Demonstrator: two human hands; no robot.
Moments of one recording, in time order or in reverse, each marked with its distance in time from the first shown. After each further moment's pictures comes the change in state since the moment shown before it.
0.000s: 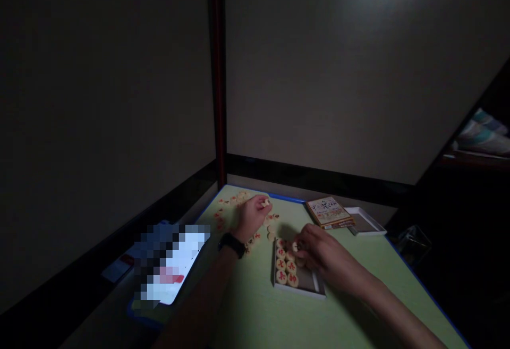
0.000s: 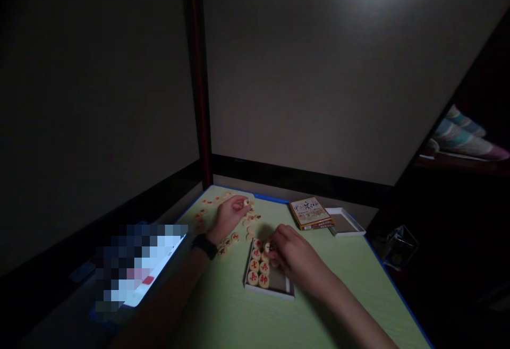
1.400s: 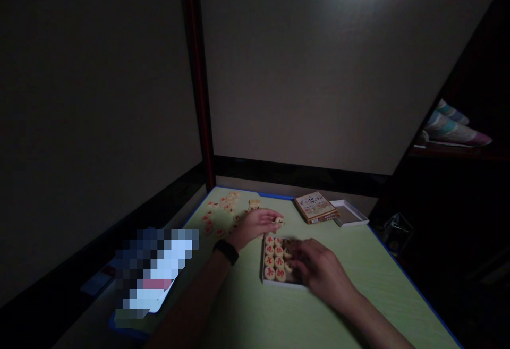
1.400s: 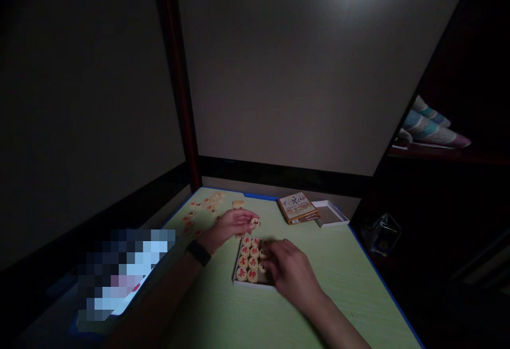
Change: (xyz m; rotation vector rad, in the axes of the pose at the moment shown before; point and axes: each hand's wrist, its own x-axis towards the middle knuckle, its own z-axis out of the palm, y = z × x) left_hand -0.029 0.020 0.008 -0.427 -0.670 -0.187; right_hand -0.039 0.006 0.036 0.092 0.210 0.209
